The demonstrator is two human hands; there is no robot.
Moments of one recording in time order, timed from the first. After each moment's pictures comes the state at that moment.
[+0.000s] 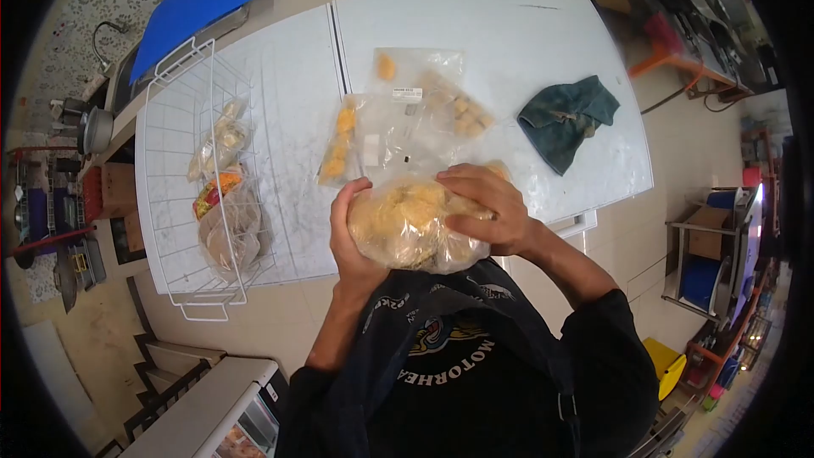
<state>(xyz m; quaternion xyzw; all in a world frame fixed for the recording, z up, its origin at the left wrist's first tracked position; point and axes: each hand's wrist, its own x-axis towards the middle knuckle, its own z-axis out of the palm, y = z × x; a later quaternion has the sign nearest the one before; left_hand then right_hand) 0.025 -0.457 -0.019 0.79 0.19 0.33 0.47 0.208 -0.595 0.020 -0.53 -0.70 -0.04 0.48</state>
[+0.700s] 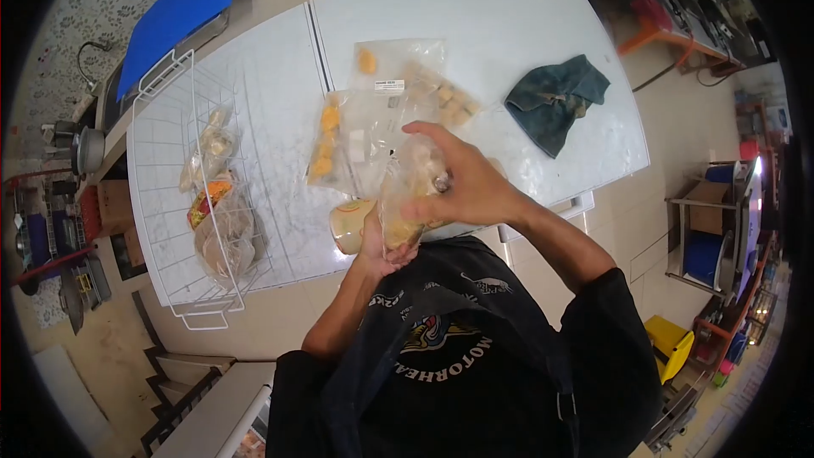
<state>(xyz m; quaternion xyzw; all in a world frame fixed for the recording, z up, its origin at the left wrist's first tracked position) 0.031 -0.465 -0.096 0.02 0.10 -0.13 0.99 0.204 -0.575 0.044 -0.72 -0.39 0.34 0.46</state>
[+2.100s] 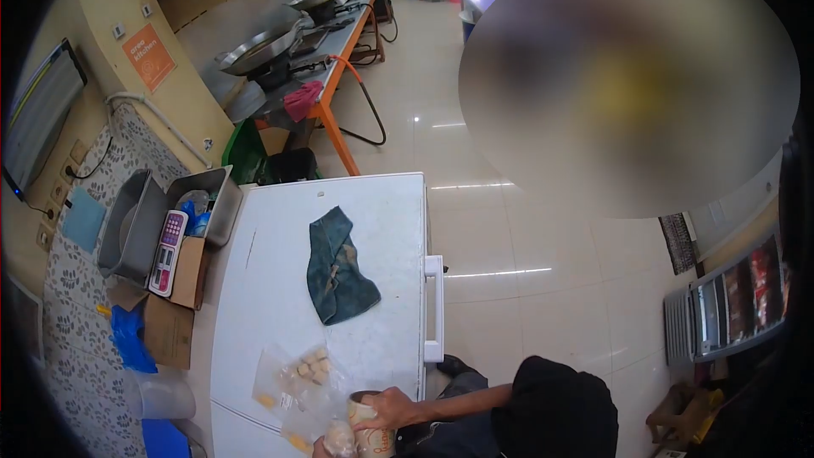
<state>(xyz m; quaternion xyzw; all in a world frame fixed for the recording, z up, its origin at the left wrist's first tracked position) 0.081 -0.413 -0.010 0.98 0.04 -0.05 0.18 0.115 -0.606 -0.096 -0.82 -0.11 -0.09 0.56</state>
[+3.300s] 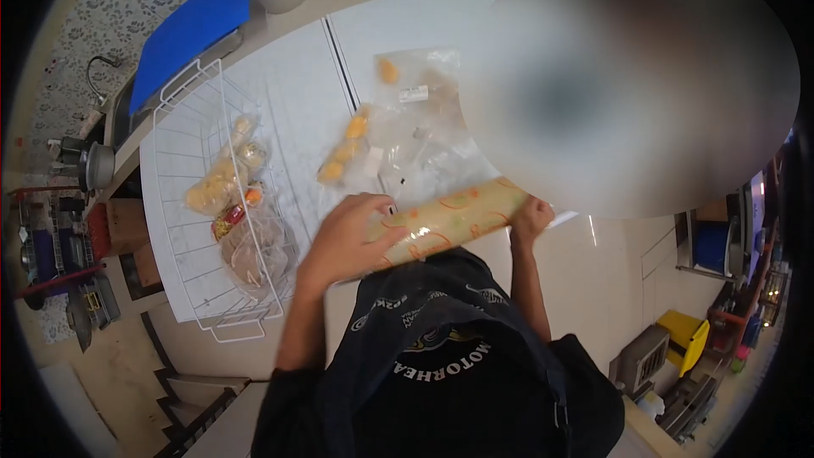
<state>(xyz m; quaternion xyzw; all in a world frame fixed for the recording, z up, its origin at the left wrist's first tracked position) 0.002 -0.374 0.034 0.89 0.10 -0.04 0.45 0.139 -0.647 -0.128 -0.72 0.11 -0.10 0.67</state>
